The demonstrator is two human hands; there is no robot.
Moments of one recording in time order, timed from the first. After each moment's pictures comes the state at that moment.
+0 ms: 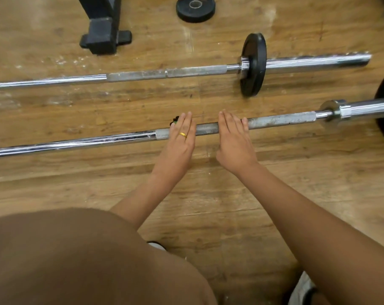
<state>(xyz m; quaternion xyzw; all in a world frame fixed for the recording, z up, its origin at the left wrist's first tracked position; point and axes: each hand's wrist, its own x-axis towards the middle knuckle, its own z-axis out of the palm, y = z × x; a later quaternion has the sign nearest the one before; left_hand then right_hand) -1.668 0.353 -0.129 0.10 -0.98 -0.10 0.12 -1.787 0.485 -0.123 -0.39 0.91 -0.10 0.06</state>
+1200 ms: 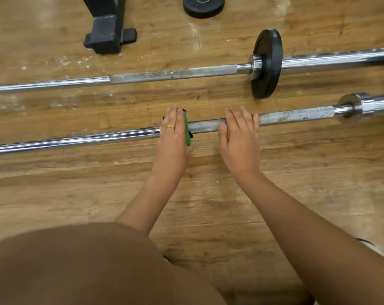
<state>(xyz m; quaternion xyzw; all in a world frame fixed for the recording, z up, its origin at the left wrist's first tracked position) -1.690 0.326 -0.127 0.24 -0.94 -0.18 0.16 -1.800 0.455 -0.145 -0.31 0.91 -0.25 -0.05</state>
